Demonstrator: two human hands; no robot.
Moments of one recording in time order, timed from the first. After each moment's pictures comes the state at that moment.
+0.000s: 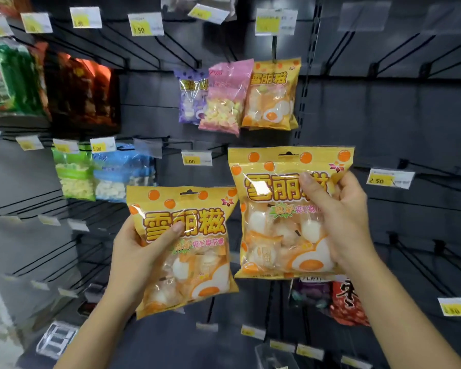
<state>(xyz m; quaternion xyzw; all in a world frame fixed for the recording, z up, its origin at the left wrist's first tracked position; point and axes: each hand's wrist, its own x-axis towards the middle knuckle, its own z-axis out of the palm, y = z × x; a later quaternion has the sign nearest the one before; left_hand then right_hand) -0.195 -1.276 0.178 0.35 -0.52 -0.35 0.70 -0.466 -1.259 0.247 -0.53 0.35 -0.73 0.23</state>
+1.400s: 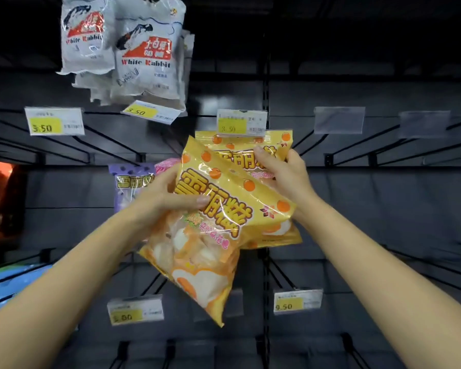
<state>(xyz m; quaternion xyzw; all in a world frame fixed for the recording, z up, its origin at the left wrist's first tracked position) -0.272 -1.537 0.422 0.08 -0.77 -0.42 0.47 -0.493 -1.490 0.448 -0.51 0.33 -0.76 0.24</state>
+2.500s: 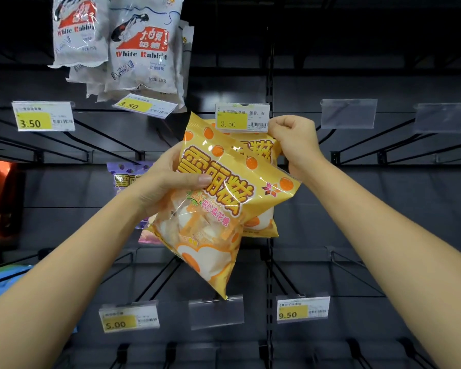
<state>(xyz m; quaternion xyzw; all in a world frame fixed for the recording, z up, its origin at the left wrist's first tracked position) -0.286 -1.571 0.448 0.01 -0.79 -0.42 0.44 -0.512 -1.511 0.500 -0.57 0.39 -0.72 0.05</state>
